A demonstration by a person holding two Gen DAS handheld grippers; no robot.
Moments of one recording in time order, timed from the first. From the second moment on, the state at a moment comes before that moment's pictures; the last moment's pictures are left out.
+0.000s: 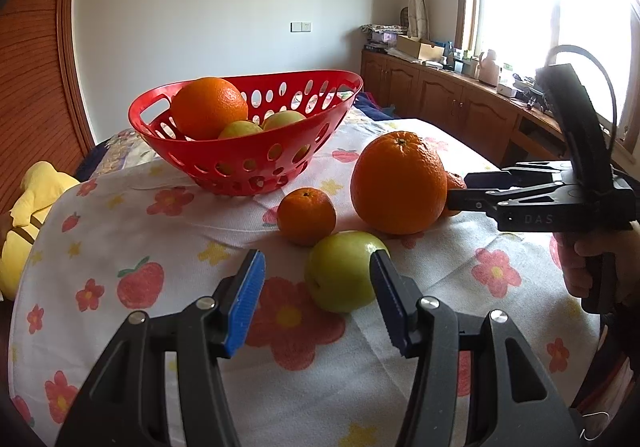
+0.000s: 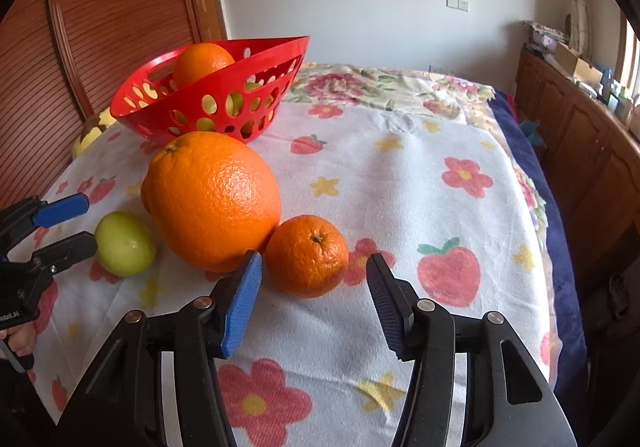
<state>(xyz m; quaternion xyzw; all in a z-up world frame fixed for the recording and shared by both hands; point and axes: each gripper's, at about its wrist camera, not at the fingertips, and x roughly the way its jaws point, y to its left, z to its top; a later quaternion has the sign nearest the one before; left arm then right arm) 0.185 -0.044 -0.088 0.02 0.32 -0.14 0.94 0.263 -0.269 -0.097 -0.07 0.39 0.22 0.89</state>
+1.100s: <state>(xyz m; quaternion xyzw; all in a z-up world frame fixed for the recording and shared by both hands) 0.187 -0.052 -0.088 0.04 0.33 -0.13 0.93 0.196 -0.294 -0.097 -0.01 0.37 0.23 0.90</state>
